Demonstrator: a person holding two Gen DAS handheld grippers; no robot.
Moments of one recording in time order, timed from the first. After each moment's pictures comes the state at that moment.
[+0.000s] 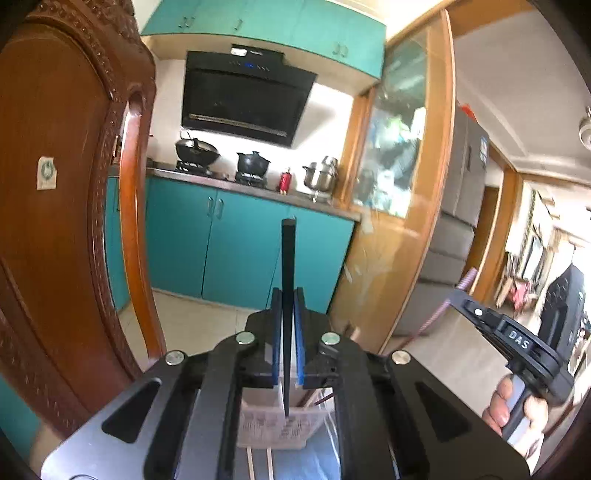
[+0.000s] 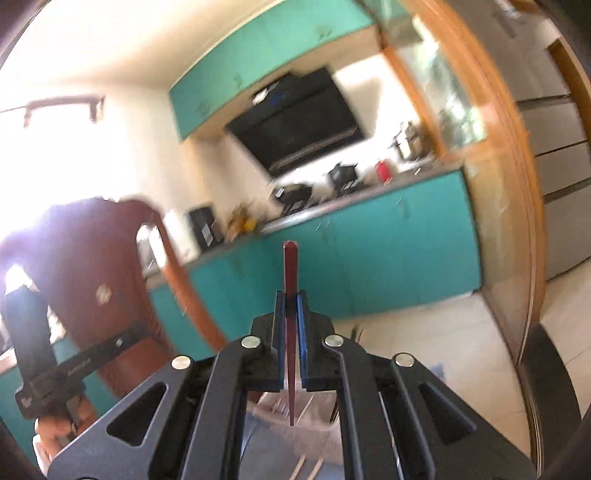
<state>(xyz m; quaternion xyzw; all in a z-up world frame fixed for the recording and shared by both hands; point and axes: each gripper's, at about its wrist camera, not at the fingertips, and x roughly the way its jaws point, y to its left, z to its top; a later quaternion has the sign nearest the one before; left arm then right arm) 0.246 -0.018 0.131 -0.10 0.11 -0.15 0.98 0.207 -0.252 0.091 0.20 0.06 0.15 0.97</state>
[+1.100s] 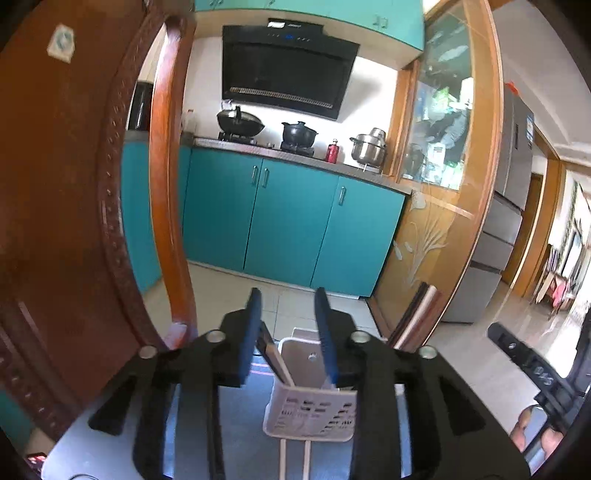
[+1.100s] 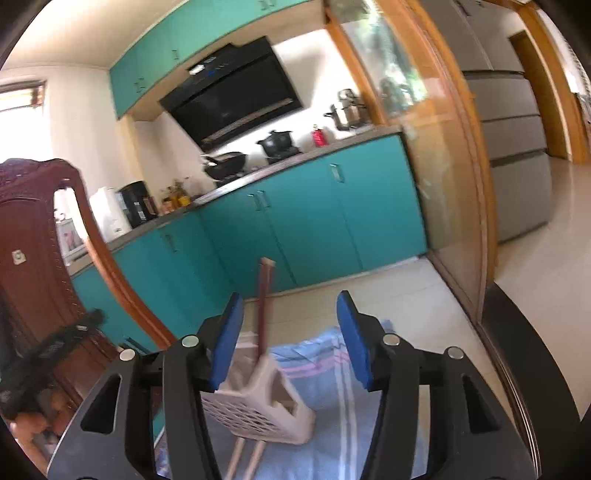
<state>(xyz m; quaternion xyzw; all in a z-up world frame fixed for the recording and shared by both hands) 0.285 -0.022 0.046 -0.08 0.16 -0.06 0.98 0.246 -0.258 -0.031 0.20 0.15 0.03 0.97</state>
